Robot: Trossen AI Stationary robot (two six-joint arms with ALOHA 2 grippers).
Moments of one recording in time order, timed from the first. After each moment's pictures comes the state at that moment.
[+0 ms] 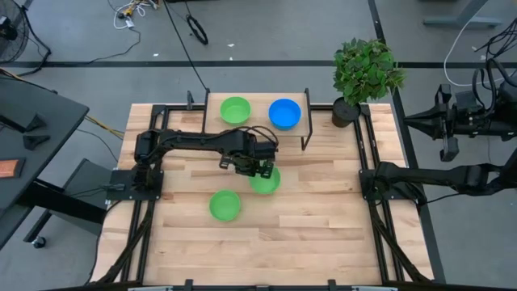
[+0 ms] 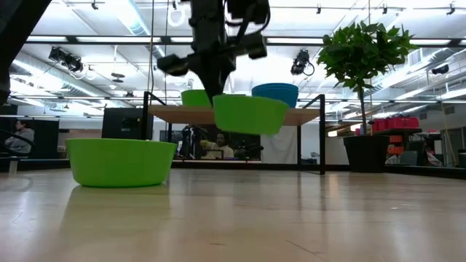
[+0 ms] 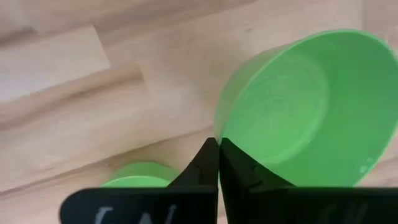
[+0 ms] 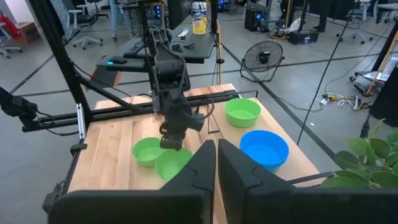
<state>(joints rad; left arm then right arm) 0.05 1.98 1.78 -1.18 0.01 -1.23 -0.51 0.83 1.97 -1.44 -0.32 -0.07</state>
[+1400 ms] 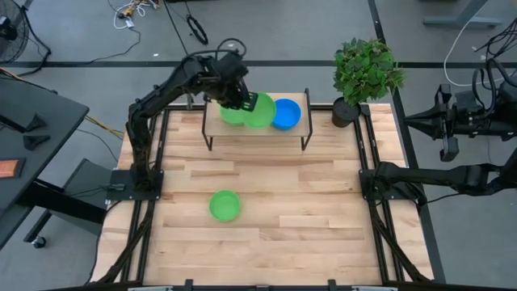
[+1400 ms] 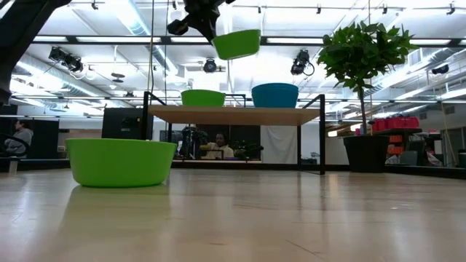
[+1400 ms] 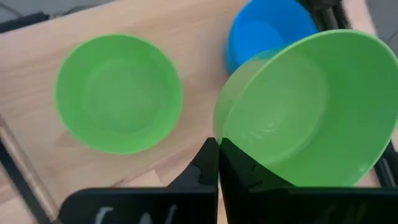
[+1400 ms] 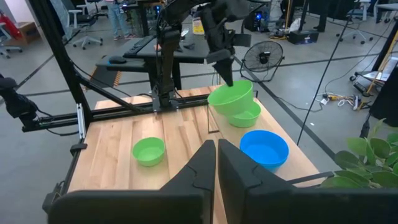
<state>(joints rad) 0.45 1.92 2.36 -1.46 -0.02 -0.72 -0.52 0.83 1.97 -1.44 -0.32 -0.07</state>
